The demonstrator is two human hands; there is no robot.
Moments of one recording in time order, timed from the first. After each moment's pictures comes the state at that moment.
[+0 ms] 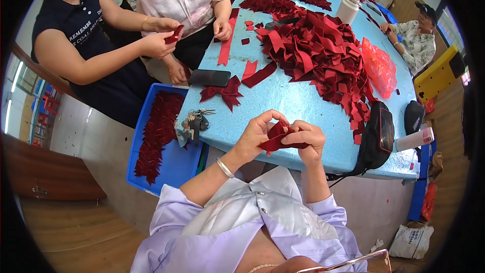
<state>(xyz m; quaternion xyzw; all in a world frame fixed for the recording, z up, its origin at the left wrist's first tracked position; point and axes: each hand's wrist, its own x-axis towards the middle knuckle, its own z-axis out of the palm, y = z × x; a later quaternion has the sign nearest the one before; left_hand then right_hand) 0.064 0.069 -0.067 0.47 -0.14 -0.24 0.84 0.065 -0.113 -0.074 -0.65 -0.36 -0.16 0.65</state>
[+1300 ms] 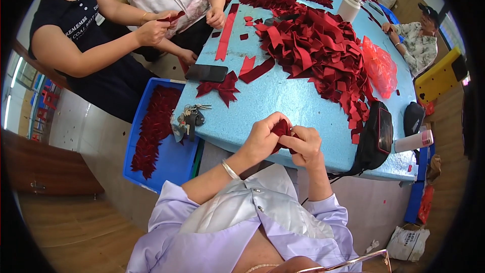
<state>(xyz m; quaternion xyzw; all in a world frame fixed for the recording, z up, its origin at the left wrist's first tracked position) 0.053 0.039 -0.062 0.64 -0.08 -0.18 0.75 0.057 -0.127 -0.078 -0.78 -0.41 -0.28 0.38</state>
